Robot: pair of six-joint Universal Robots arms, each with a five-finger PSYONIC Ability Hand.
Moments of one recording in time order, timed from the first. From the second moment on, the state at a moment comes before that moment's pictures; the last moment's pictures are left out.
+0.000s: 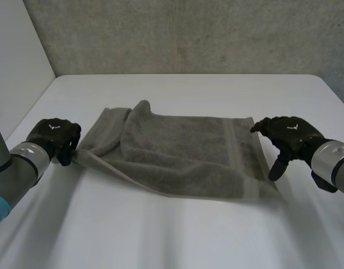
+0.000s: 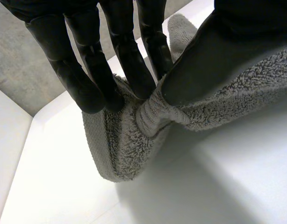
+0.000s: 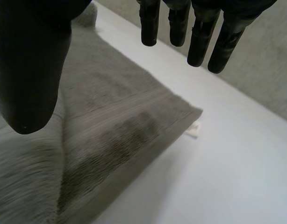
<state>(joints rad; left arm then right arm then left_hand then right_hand) 4.57 -1.86 -1.70 3.20 -1.46 3.55 1.71 -1.30 1.64 0.11 1.20 2.75 1.42 1.51 1.55 1.52 1.48 0.23 0.25 0.25 0.26 0.06</state>
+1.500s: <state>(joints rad) 4.58 -1.79 -1.71 3.20 -1.46 3.53 1.69 -1.47 1.98 -0.19 1.28 2.72 1.42 1.51 1.55 1.52 1.48 1.32 1.32 1.32 1.34 1.16</state>
